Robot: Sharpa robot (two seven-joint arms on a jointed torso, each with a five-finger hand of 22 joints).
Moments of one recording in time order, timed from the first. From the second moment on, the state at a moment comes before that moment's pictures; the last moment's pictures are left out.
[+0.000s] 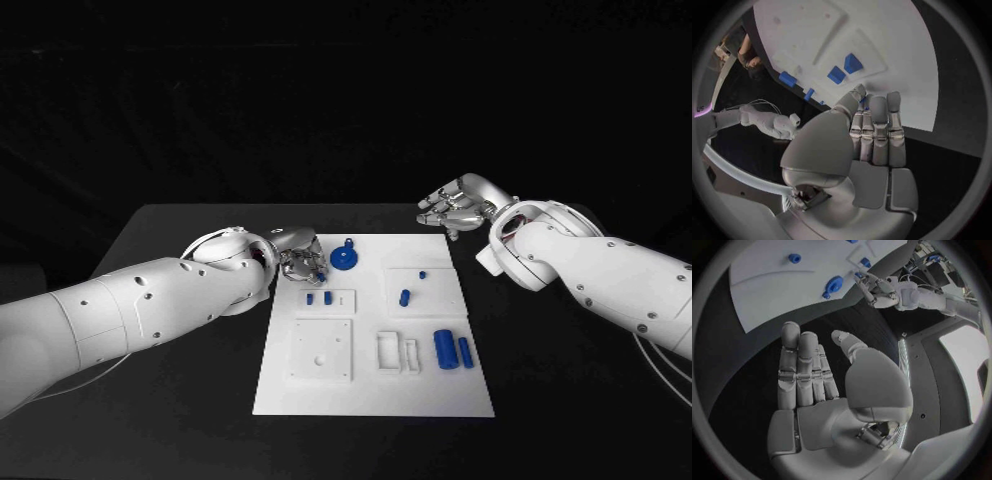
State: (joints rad) left arm 1.30 -0.55 -0.15 1.17 -1.34 -0.17 -0.03; left_hand 1.40 0.02 0.18 -0.20 0.23 1.24 0.08 0.06 0.07 1.33 0.03 0.06 0.06 1.26 -0.05 1.17 0.29 0.06 1.15 -0.07 0.37 1.31; right arm 1.07 -0.80 0.30 1.34 -1.21 -0.31 -0.11; right_hand 1.22 -0.18 0.34 -0.02 0.45 1.04 0.12 0.06 0.06 1.28 0.04 0.10 0.07 1.38 -0.04 0.81 0.71 0.12 1.47 -0.07 0.23 1.20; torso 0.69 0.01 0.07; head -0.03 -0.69
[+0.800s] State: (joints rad) left arm 1.30 -0.54 -0.17 1.18 -1.36 -0.17 -0.03; left_hand 1.40 0.02 0.18 -0.20 0.23 1.24 0.09 0.06 0.06 1.33 0.03 0.06 0.06 1.26 -0.05 1.17 0.29 0.06 1.15 -0.07 0.37 1.31; right arm 1.07 -0.79 0.30 1.33 -1.21 -0.31 -0.11; right_hand 1.22 -0.18 0.34 -0.02 0.45 1.04 0.12 0.06 0.06 1.28 0.04 0.10 0.07 1.38 -0.04 0.81 0.71 0.12 1.47 -0.07 0.23 1.19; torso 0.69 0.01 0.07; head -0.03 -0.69
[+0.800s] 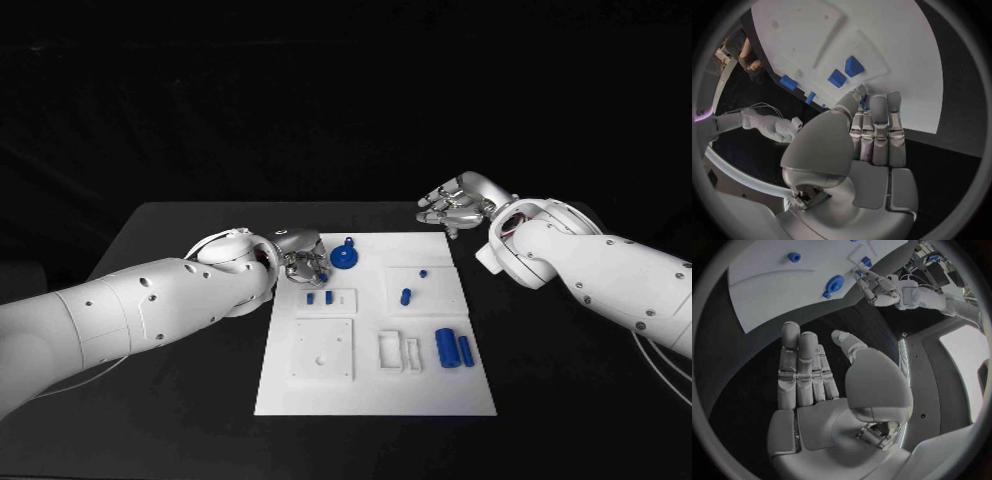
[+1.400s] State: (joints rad) left arm 1.30 -0.54 -0.16 1.18 -1.37 -0.14 -0.07; left_hand 1.40 0.01 0.18 -0.21 0.21 1.24 0.09 0.06 0.07 1.33 0.04 0.06 0.06 1.25 -0.04 1.17 0.29 0.06 1.14 -0.06 0.37 1.31; right arm 1.07 -0.79 0.30 1.33 -1.21 -0.31 -0.11; right_hand 1.22 -0.18 0.34 -0.02 0.45 1.04 0.12 0.06 0.06 1.28 0.04 0.10 0.07 1.38 -0.04 0.81 0.71 0.12 1.47 -0.07 0.23 1.19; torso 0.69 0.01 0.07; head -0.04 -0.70
